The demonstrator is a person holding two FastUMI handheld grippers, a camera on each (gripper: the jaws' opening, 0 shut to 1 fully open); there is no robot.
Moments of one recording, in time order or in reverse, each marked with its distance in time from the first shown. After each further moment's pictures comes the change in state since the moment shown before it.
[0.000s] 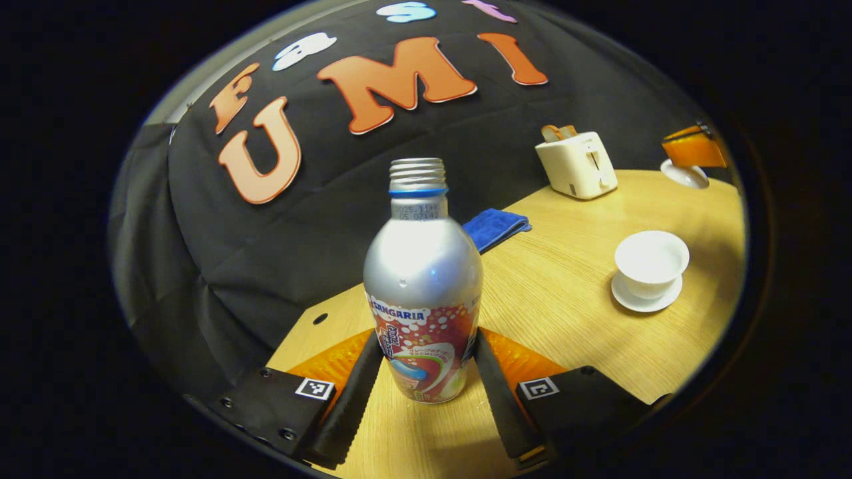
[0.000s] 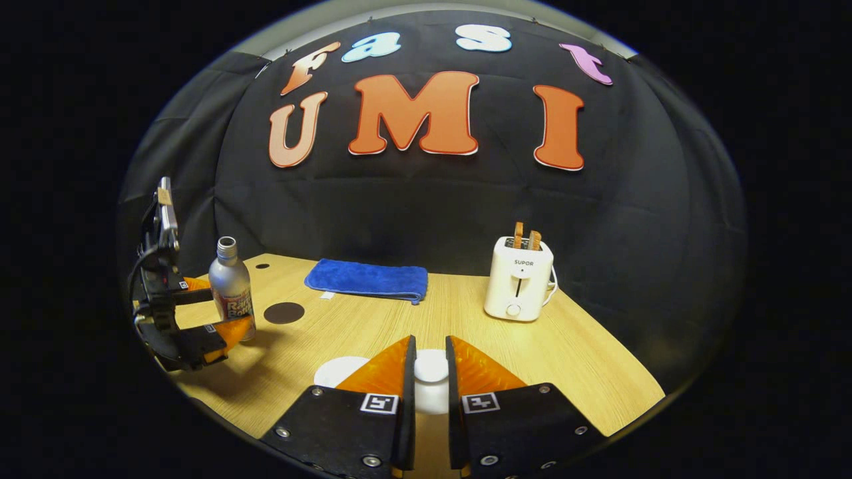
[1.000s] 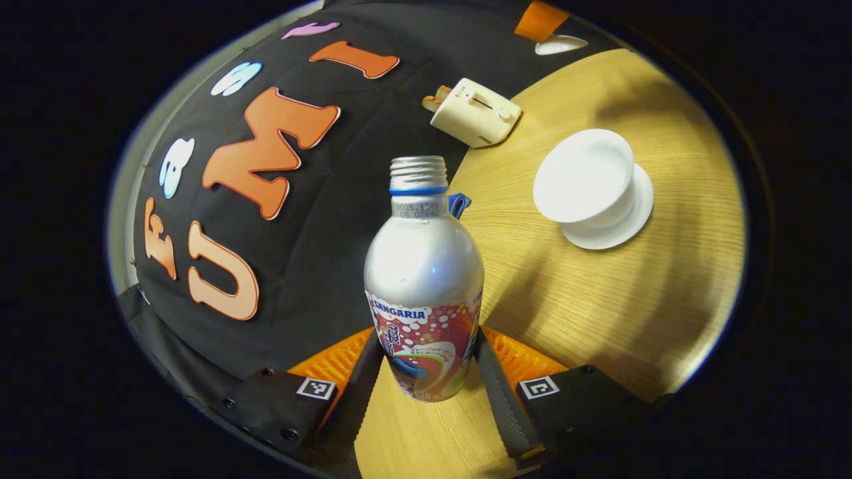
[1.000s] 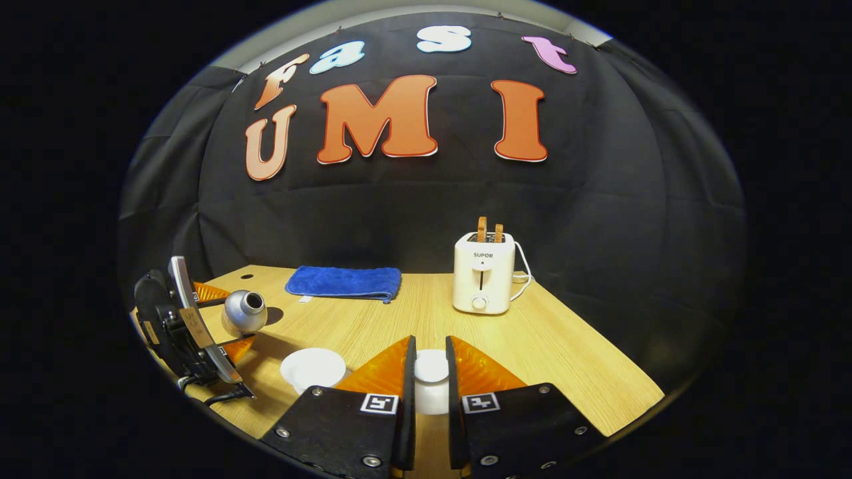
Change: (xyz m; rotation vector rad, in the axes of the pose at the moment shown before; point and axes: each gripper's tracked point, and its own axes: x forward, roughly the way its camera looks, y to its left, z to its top) left arm 0.015 -0.048 0.016 0.594 -0.016 -0.030; right arm -0.017 -0.053 -0.011 0.061 -0.002 -0.057
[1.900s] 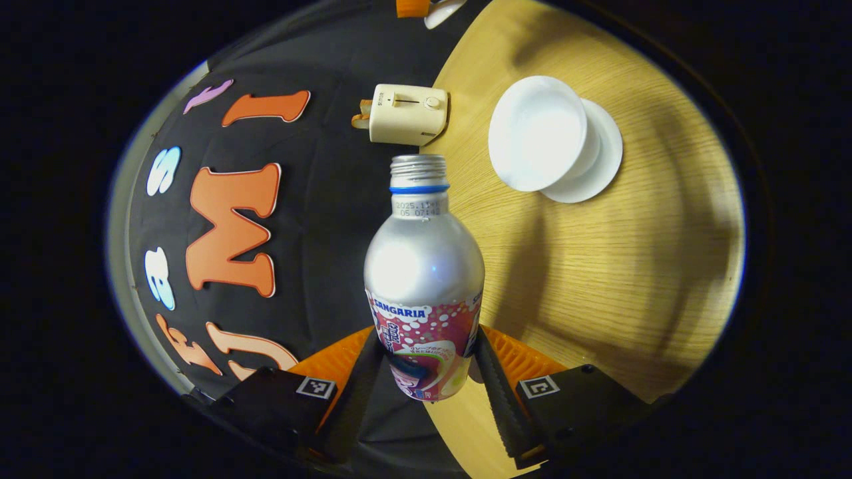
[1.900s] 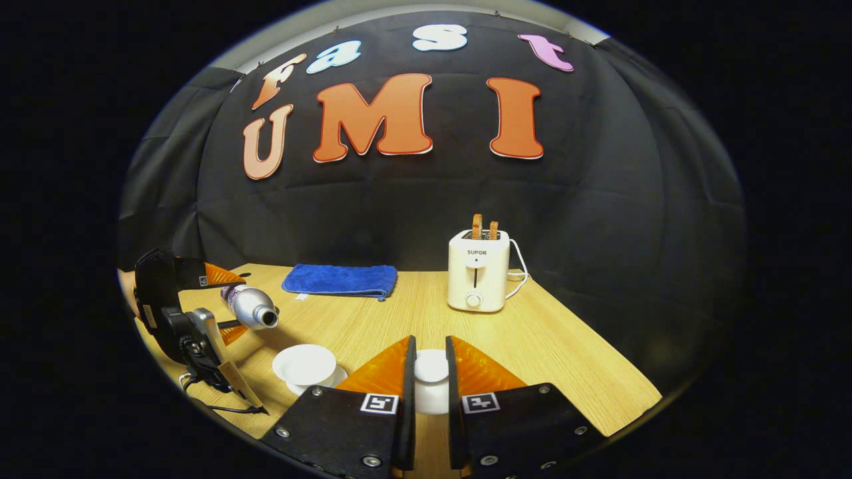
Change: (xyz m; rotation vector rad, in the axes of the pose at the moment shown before) left arm 0.012 0.019 0.019 0.447 -0.044 -0.011; right arm -0.001 -0.010 -0.002 0.011 0.008 -0.005
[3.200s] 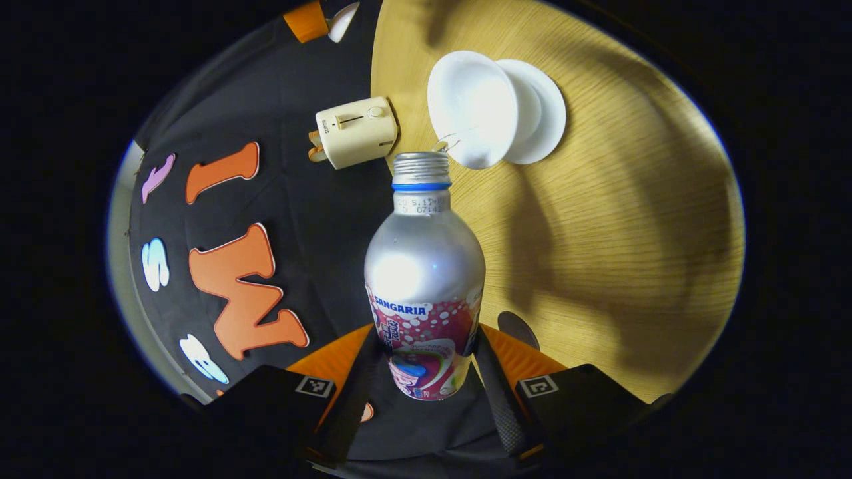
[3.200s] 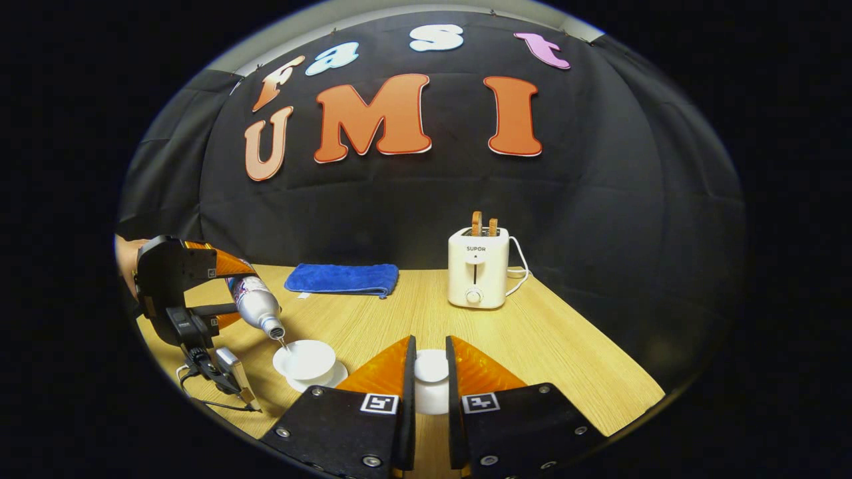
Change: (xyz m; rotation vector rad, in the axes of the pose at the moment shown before) left arm 0.001 0.027 0.008 0.363 -0.006 0.015; right arm -0.006 -0.003 -0.007 0.009 -0.004 0.018
